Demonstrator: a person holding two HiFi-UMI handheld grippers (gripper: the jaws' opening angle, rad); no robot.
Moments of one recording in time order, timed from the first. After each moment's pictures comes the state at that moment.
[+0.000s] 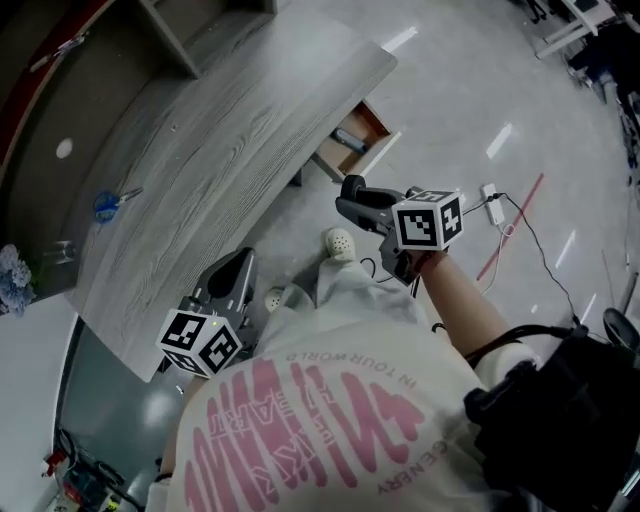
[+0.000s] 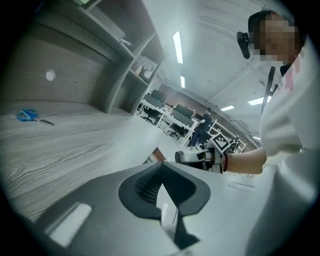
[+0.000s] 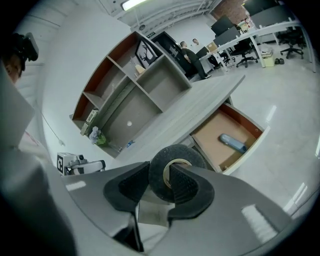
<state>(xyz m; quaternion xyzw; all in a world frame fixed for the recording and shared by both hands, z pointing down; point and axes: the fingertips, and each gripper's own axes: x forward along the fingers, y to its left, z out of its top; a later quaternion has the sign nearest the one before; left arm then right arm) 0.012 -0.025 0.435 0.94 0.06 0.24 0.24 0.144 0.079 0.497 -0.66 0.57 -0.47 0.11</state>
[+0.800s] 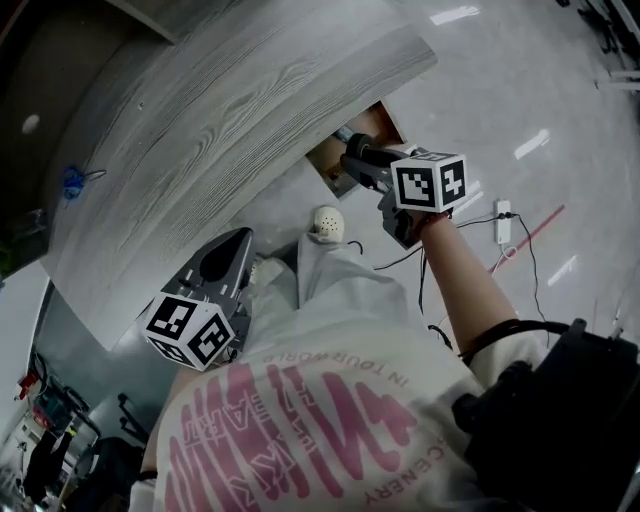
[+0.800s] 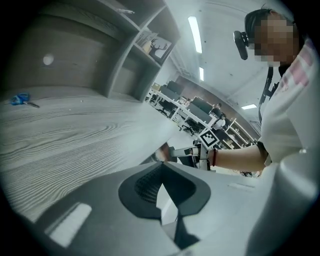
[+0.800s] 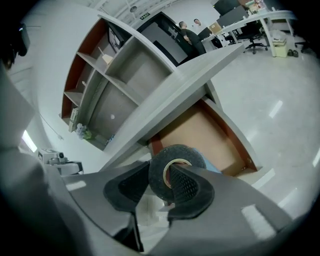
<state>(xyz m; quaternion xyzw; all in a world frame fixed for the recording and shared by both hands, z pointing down) 0.113 0.001 0.482 0.91 -0.02 0.30 0.27 0.283 0.063 0.591 -0.61 0.59 -0.53 0.06</state>
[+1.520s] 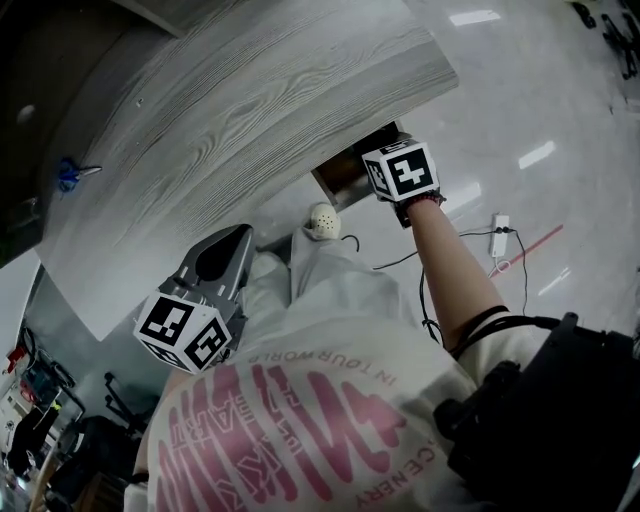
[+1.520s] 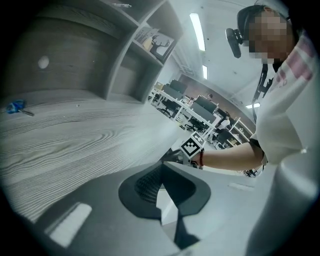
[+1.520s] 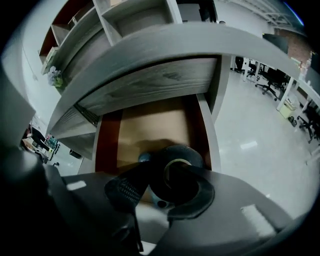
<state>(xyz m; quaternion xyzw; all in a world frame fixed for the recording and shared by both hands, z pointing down) 0.144 -0.013 0.479 0.91 -0.04 0.31 0.27 0.344 0.051 0.671 -0.64 0.55 -0.49 -0.23</state>
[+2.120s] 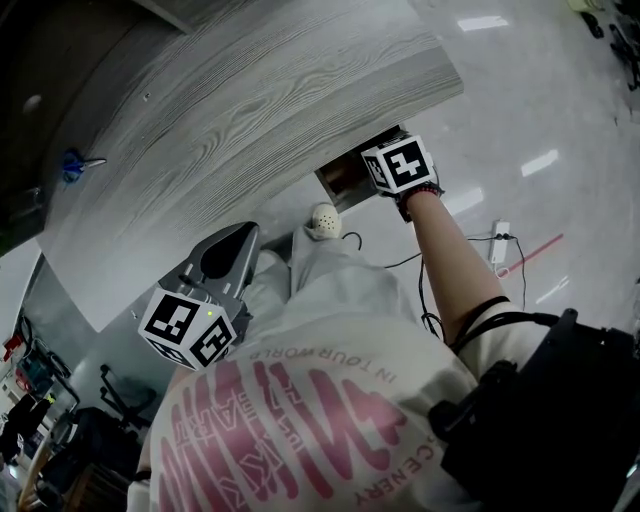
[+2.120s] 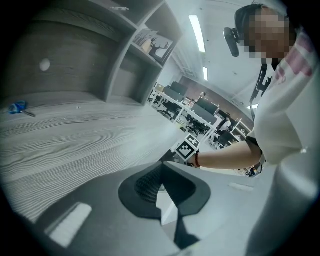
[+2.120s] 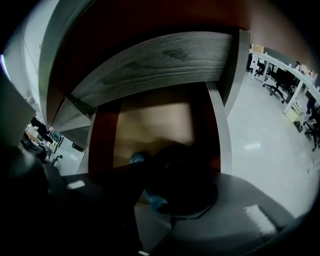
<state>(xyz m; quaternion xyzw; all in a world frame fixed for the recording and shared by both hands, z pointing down) 0.147 -0.008 0.476 0.91 -0.05 0.30 0.27 0.343 0.046 0.690 -0.61 0.56 -0.50 -0.26</state>
